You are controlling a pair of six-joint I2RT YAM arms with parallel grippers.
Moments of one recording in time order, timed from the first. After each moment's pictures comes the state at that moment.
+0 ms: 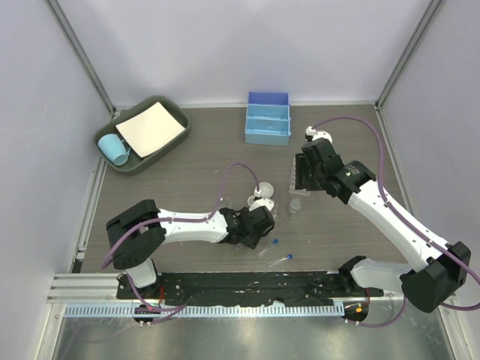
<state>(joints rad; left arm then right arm) -1.19 1.69 0.97 -0.40 -0.31 -0.53 0.56 1.19 1.13 -0.82 0.29 0.41</state>
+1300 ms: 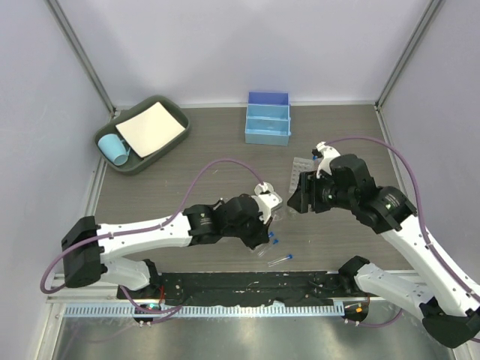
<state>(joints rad) -1.21 1.36 0.97 -0.33 0.02 -0.35 0.61 0.91 1.12 -0.91 -0.07 0.42</state>
